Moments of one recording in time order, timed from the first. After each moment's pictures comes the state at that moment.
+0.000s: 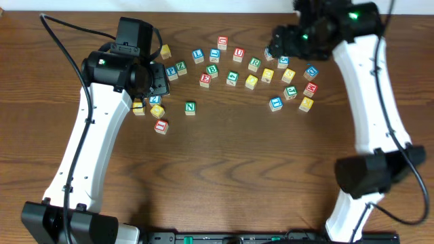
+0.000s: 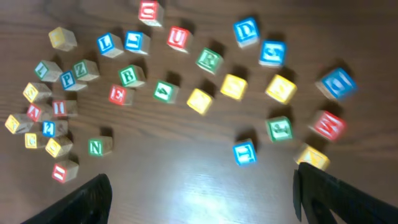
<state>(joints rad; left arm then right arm) -0.19 1.60 1.62 -1.17 -0.08 -0.33 0.22 2.02 2.24 -1.32 -0.16 0.24</state>
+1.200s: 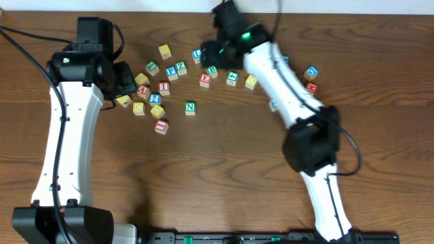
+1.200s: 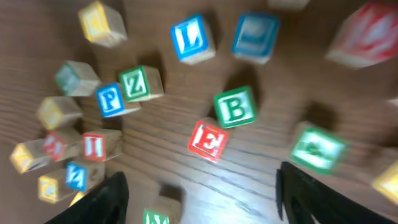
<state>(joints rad) 0.01 1.60 1.62 -1.21 -0.14 -0.33 0.53 2.41 2.29 -0.95 -0.13 0.50</state>
